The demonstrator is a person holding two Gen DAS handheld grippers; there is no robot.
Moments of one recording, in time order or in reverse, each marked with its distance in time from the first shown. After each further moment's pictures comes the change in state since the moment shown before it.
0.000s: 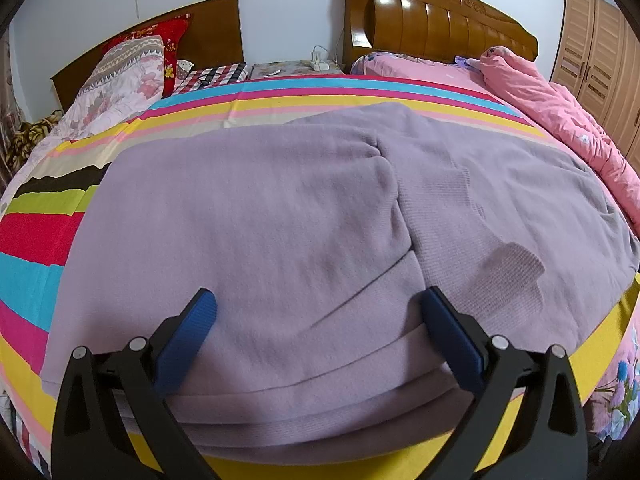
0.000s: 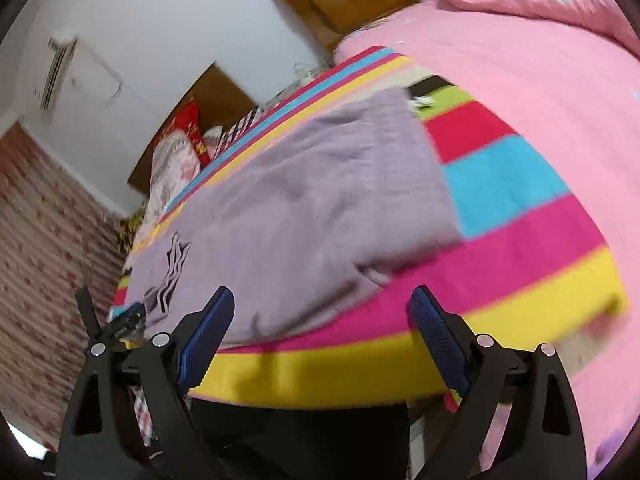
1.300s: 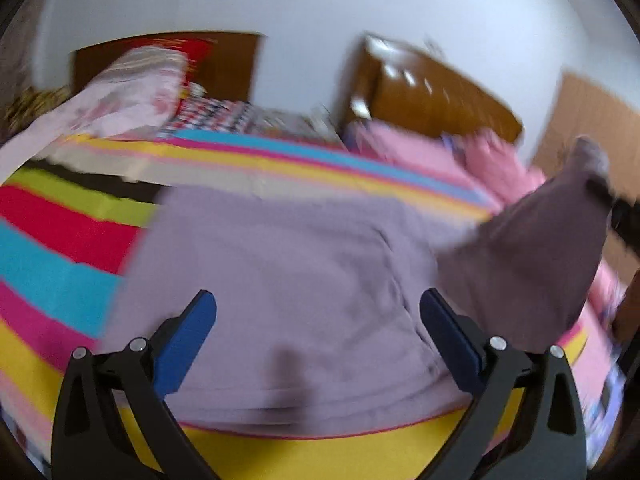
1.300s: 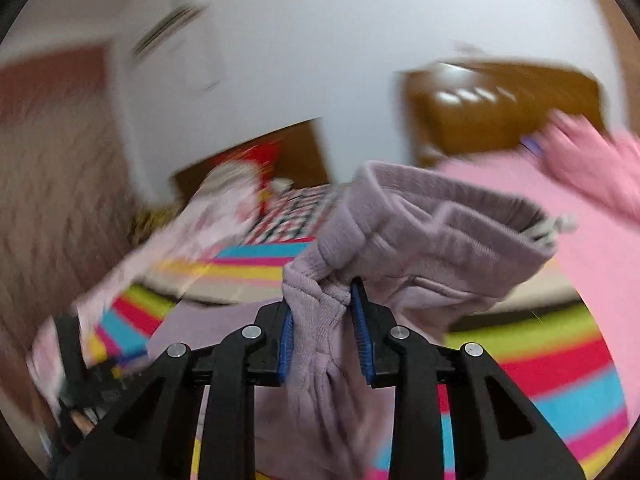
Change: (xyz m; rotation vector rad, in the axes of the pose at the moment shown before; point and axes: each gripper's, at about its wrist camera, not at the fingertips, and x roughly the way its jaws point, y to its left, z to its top) left arm -0.071 0.074 0.002 -0.233 -0.237 -0.146; right arm 0.032 0.294 0.024 -0.629 -0.348 0.053
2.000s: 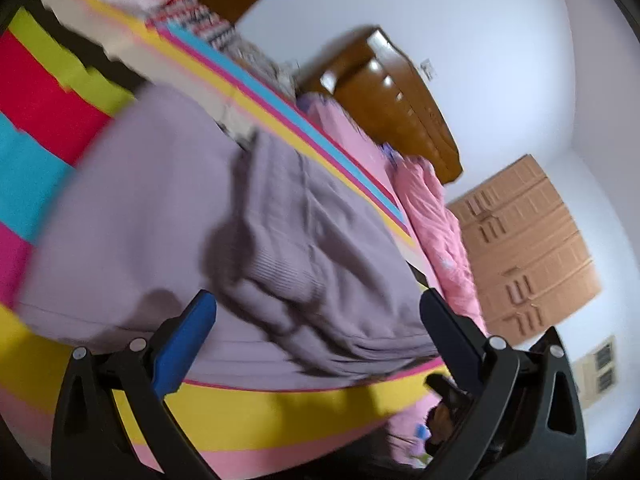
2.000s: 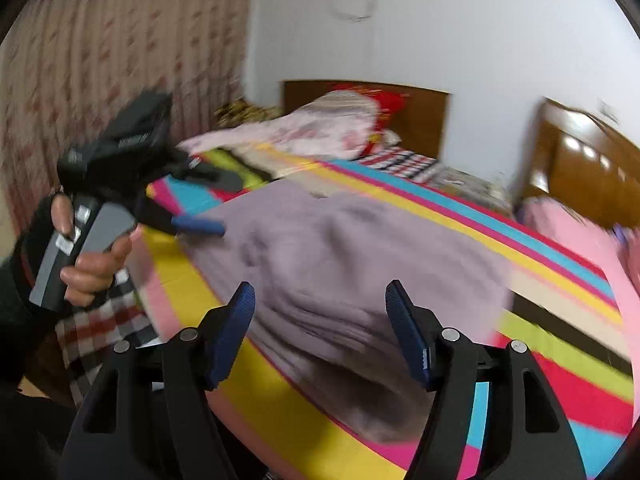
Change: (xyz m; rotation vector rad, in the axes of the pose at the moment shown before) left arm 0.016 0.048 -0.006 -0.376 0.228 -0.423; right arm -0.007 0.040 -0.069 -0.235 0.096 0.151
